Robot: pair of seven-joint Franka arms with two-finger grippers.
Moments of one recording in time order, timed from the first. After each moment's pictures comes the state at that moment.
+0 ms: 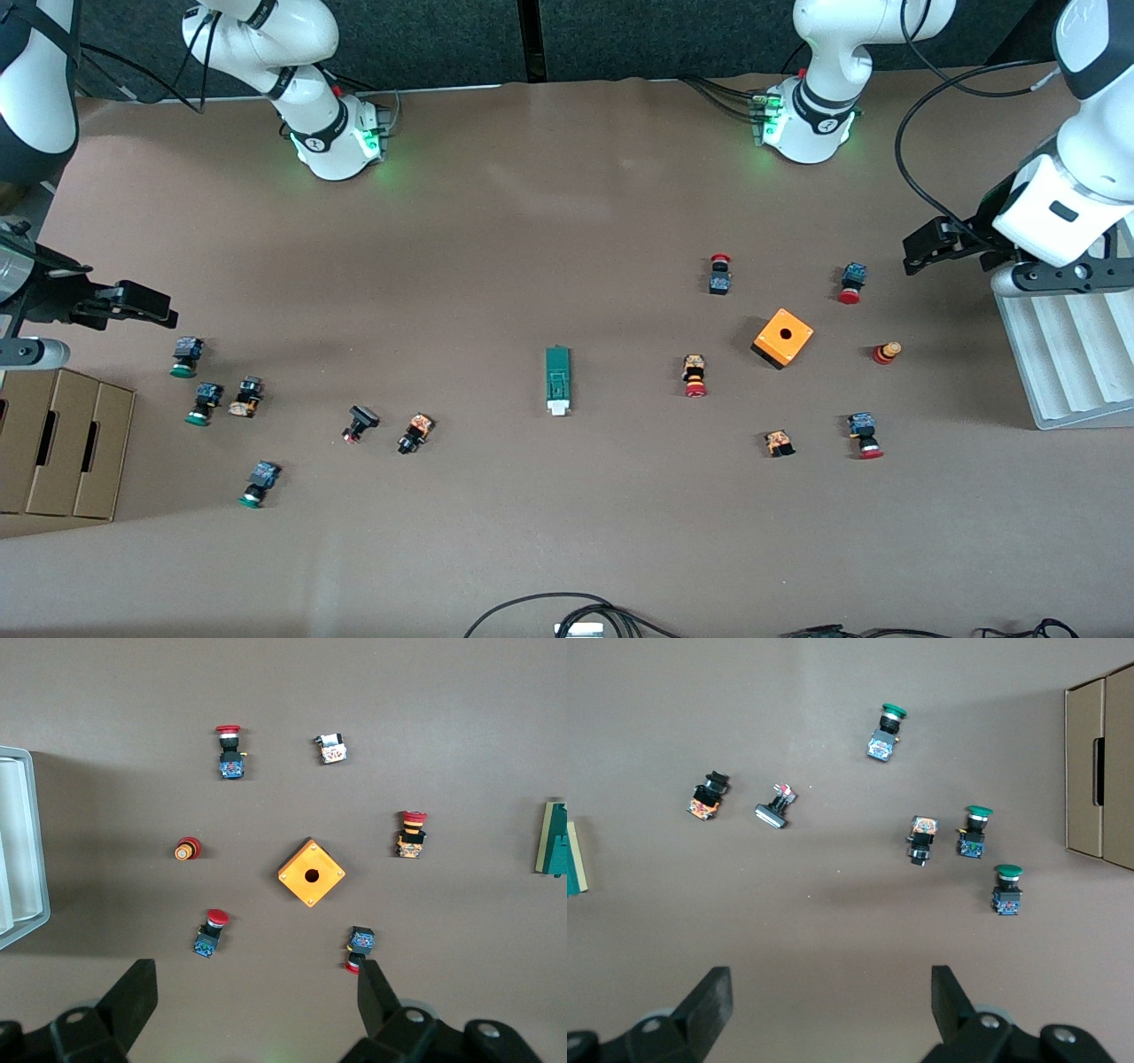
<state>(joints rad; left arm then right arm) -0.04 0.00 -0.08 -1.62 -0.03 1.58 -0.15 0.04 0.12 -0.09 -1.52 0.04 1.57 -0.01</state>
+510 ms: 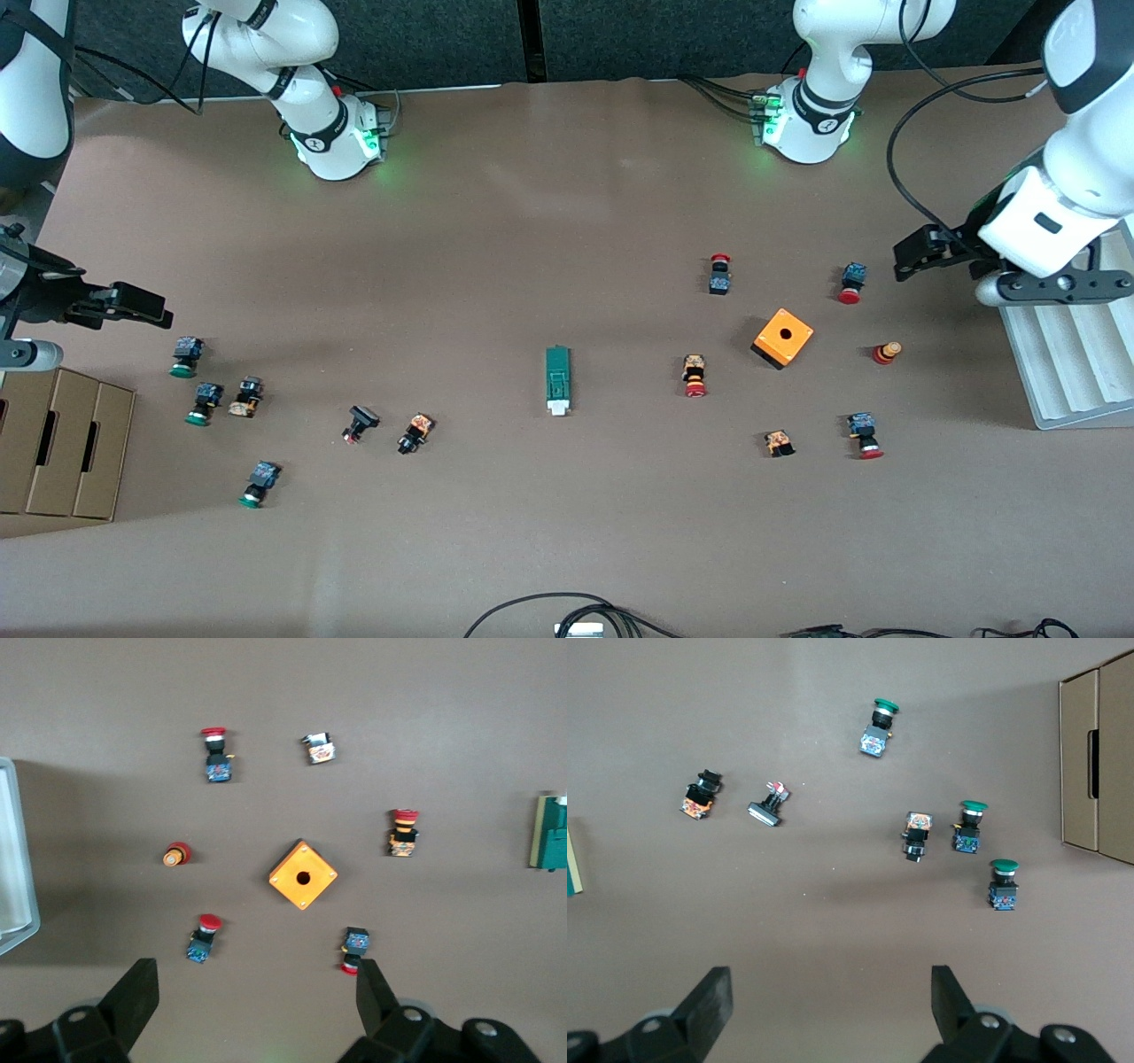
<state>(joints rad) -0.05 0.03 -0.10 -1.60 -0.04 1.59 -0.15 0.03 0.12 -0.10 -1.52 0.04 1.56 -0.01</state>
